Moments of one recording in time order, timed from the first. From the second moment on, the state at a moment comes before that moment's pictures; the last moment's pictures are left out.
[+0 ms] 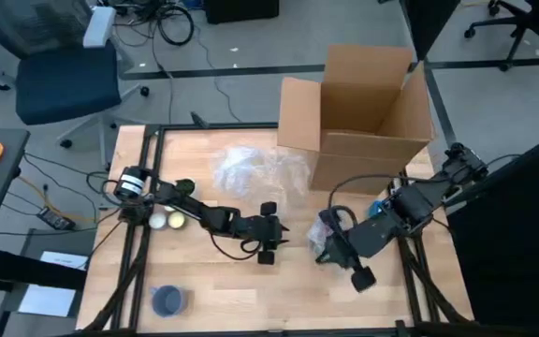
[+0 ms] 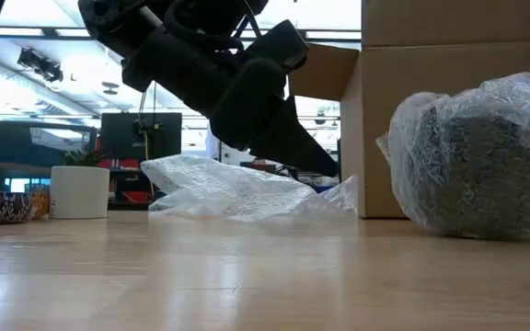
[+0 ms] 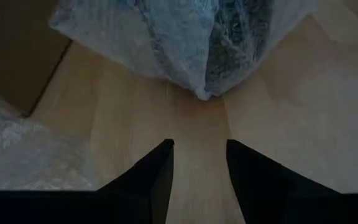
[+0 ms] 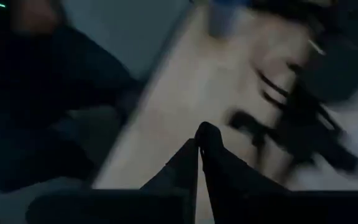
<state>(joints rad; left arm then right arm) -0.23 1.90 1.01 0.35 -0.22 0.01 0.57 1.47 1.64 -0.97 0.20 0.16</state>
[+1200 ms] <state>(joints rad) -0.23 1.90 1.01 0.37 -0.22 0.02 0.33 1.47 1.00 -0.74 0.00 0.56</state>
